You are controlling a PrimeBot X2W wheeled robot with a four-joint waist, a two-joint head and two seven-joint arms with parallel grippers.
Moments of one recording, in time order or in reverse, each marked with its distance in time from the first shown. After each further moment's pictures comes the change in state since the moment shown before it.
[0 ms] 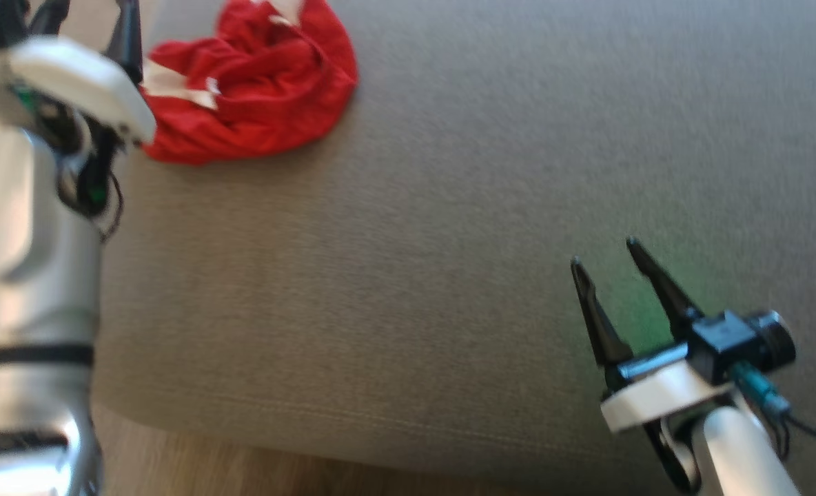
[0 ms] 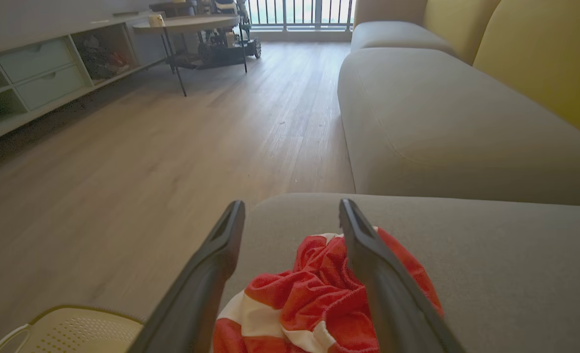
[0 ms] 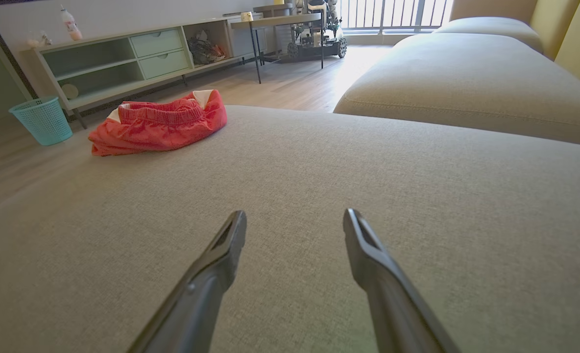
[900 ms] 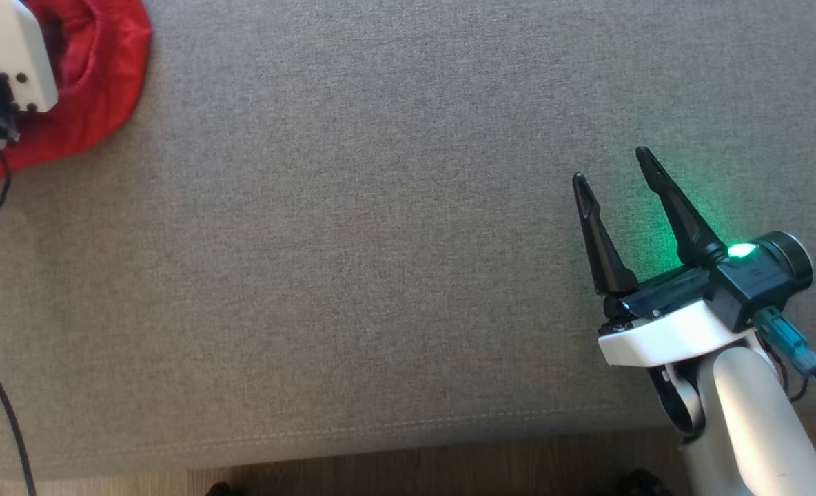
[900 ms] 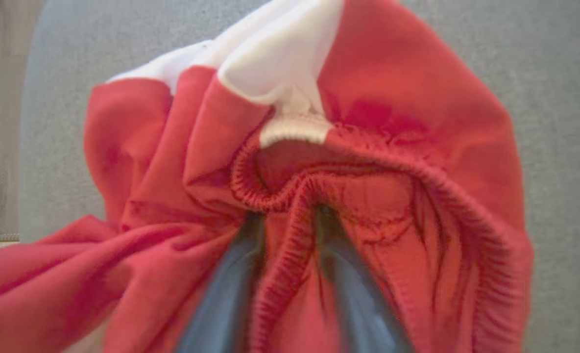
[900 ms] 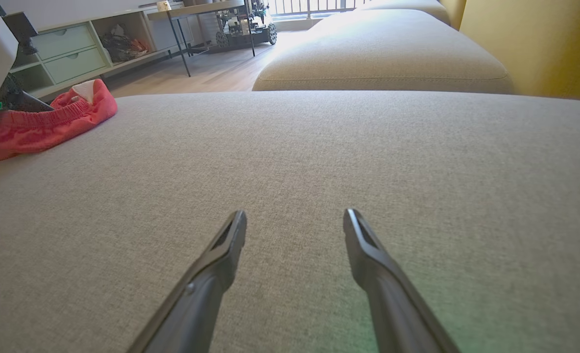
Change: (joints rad) left arm -0.306 0.248 -0.423 0.318 -0.351 -0.016 0.516; right arm -0.154 0.006 0.011 -0.085 0.017 0.000 0.000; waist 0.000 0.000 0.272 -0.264
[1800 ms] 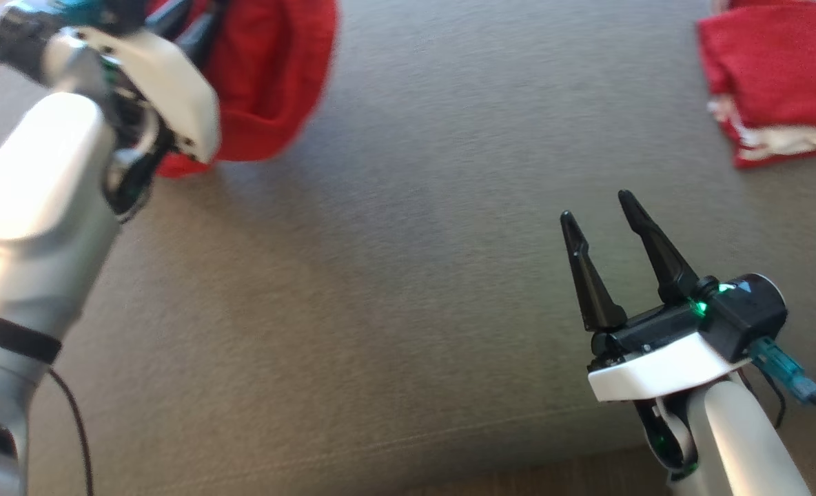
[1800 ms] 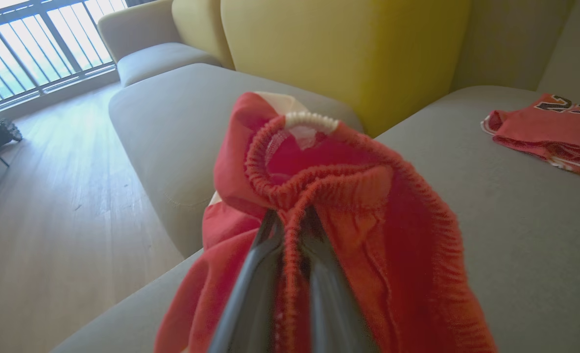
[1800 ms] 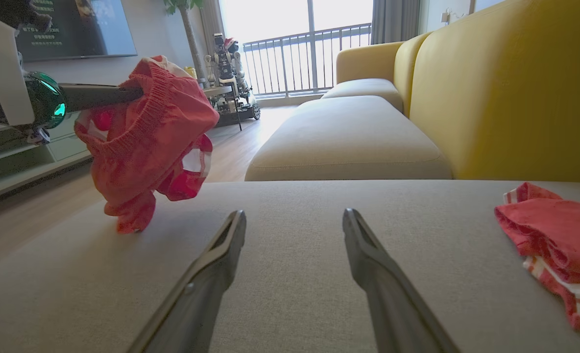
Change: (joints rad) left arm 0.113 -0.029 -0.326 -0.325 -0.034 0.000 -0.569; right arm 0.081 0.008 0.033 -0.003 0.112 0.000 0.000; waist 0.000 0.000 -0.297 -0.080
